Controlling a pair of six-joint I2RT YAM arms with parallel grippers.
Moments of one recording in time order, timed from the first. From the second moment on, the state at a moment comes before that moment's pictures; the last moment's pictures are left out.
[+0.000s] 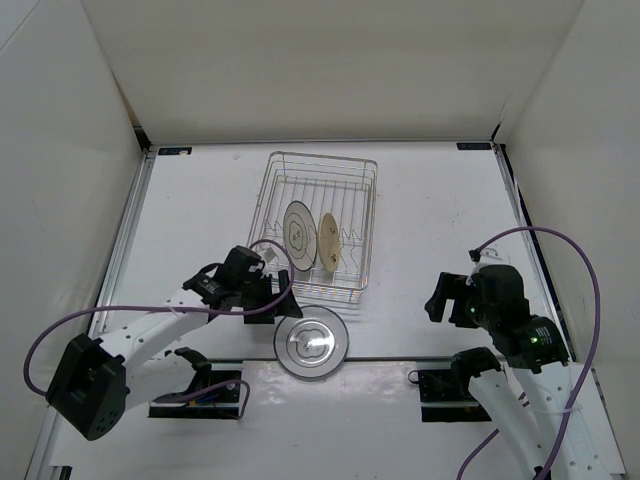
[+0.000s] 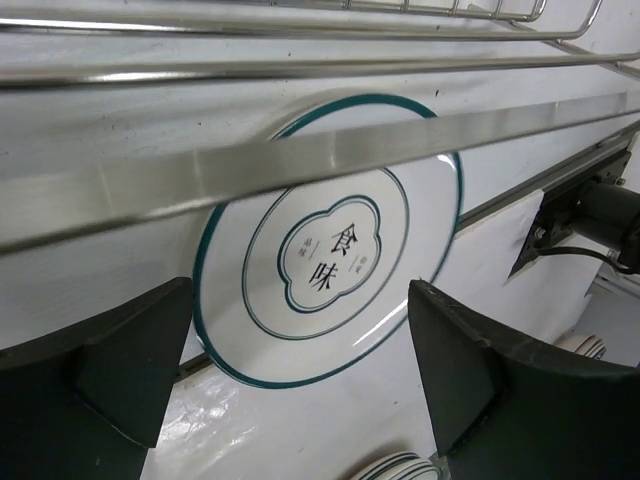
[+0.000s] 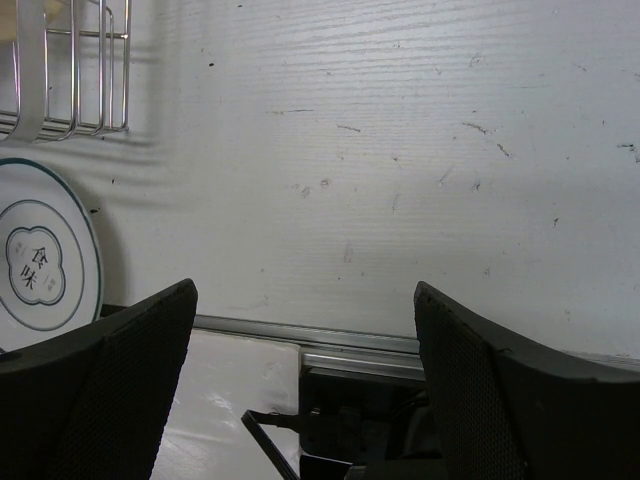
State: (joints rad) left arm -0.61 1.06 0.55 -0.46 0.35 -0.72; right arm 0.29 0.44 0.71 -1.08 -0.05 0.34
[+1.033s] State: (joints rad) left arm -0.69 1.58 0.95 -0.29 0.34 -0.74; right arm 0.29 0.44 0.71 -1.08 -0.05 0.34
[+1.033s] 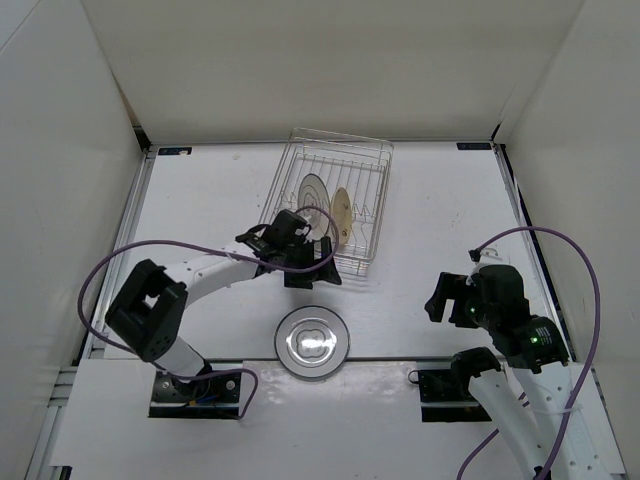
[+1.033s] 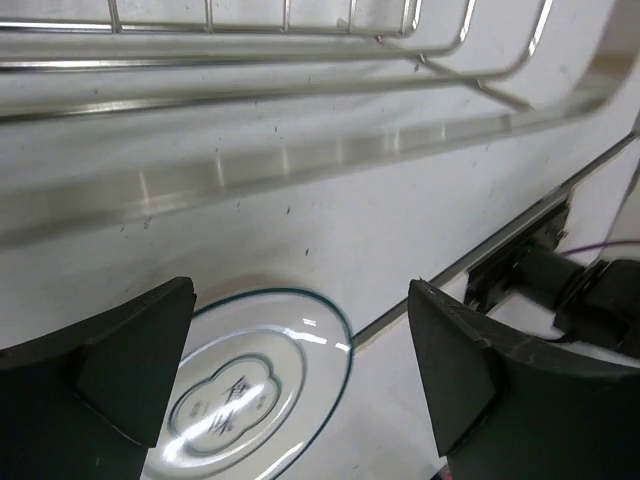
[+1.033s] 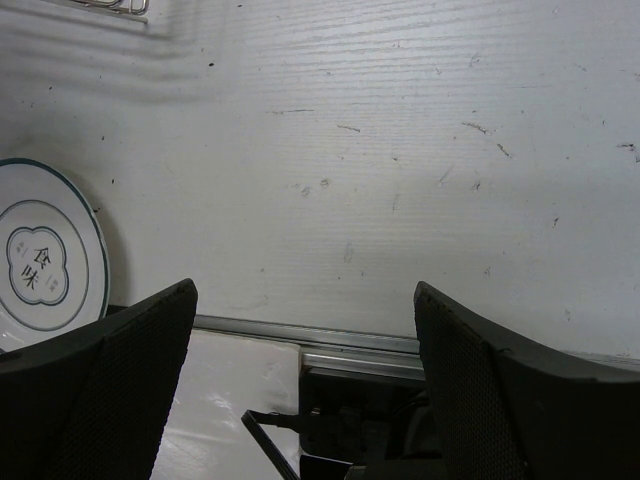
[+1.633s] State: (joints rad) left arm -0.60 1.00 0.64 -0.66 0.22 -0.45; right arm 0.29 0.44 0.71 -1.08 -0.05 0.34
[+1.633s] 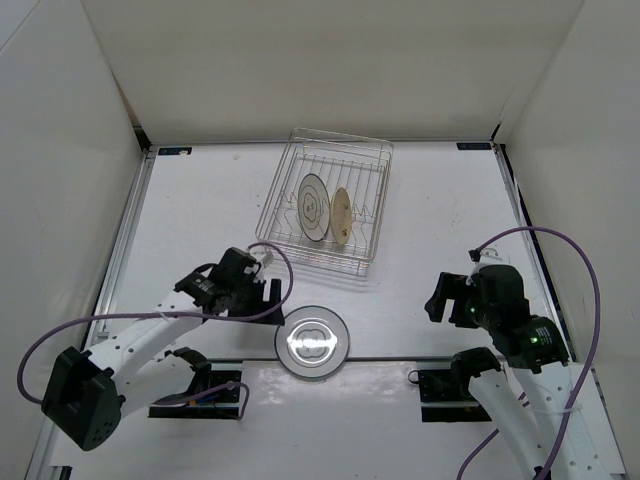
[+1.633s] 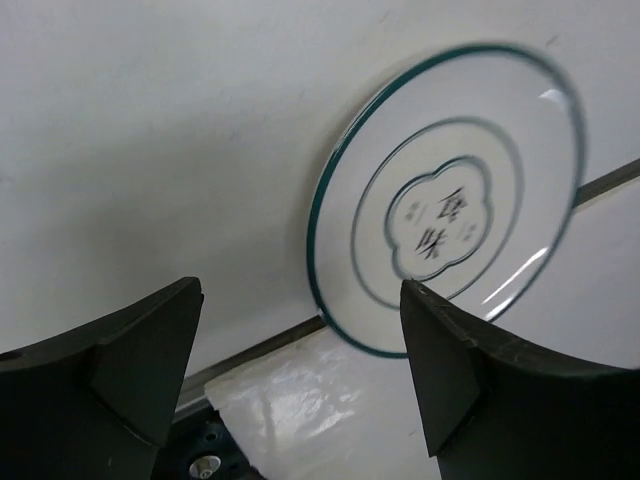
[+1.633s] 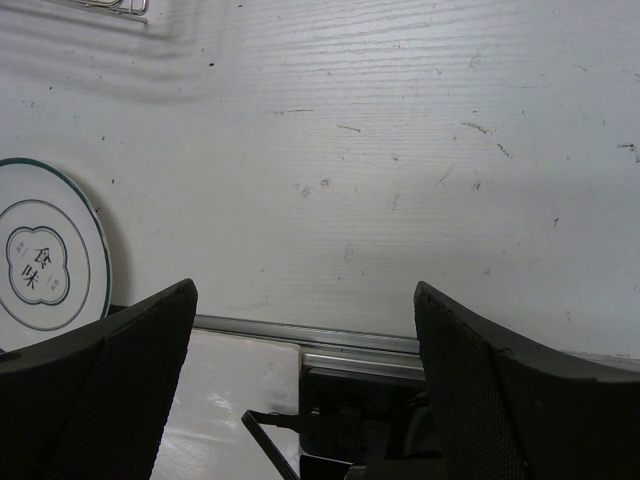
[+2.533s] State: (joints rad) left arm -0.58 1.07 0.24 0.02 0.50 -0.74; right arm 0.29 0.44 0.71 -1.08 -0.05 0.34
